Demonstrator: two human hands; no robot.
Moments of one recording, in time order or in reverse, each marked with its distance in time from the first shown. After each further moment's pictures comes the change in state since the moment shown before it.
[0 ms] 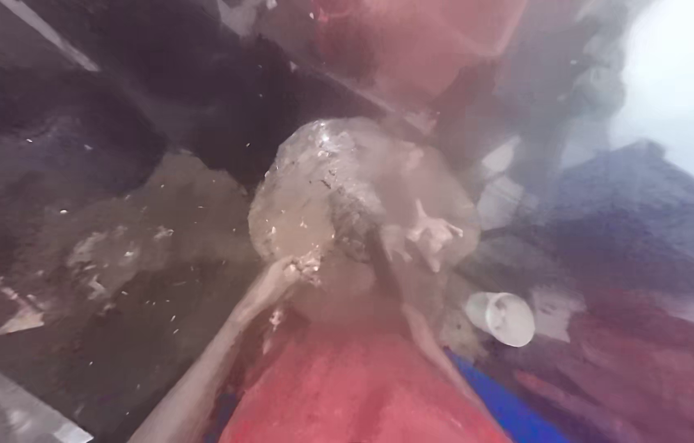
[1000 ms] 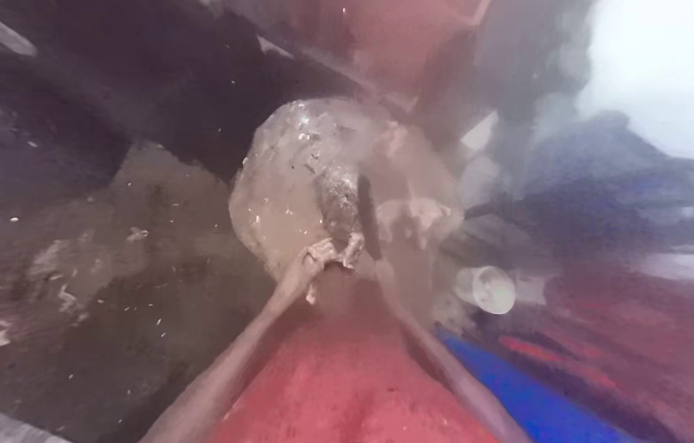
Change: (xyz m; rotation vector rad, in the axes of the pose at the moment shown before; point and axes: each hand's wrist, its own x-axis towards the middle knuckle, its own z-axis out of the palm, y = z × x) left_hand 0.021 0.002 0.077 -0.073 0.030 -0.088; right_hand 0.032 -0.058 0.048 0.199 0.138 -0.247
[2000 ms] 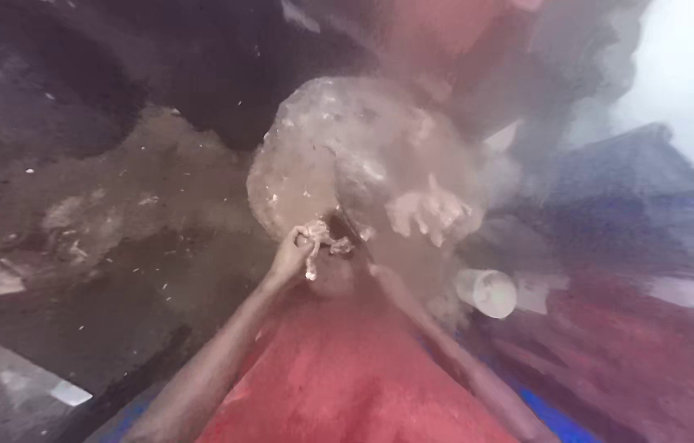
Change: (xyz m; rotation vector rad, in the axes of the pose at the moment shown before) left_hand 0.004 -0.024 -0.028 -0.269 0.181 0.019; right_hand -0.002 -0.007 -0.001 -0.410 -0.367 0.197
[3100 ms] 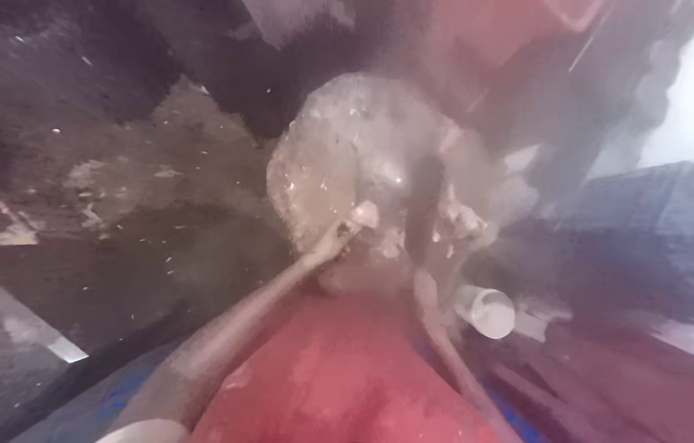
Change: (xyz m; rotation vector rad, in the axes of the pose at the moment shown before) left_hand 0.016 0.018 0.043 -0.048 -0.283 0.011; right_hand -0.044 -0.037 -0.011 0.474 0.346 -0.245
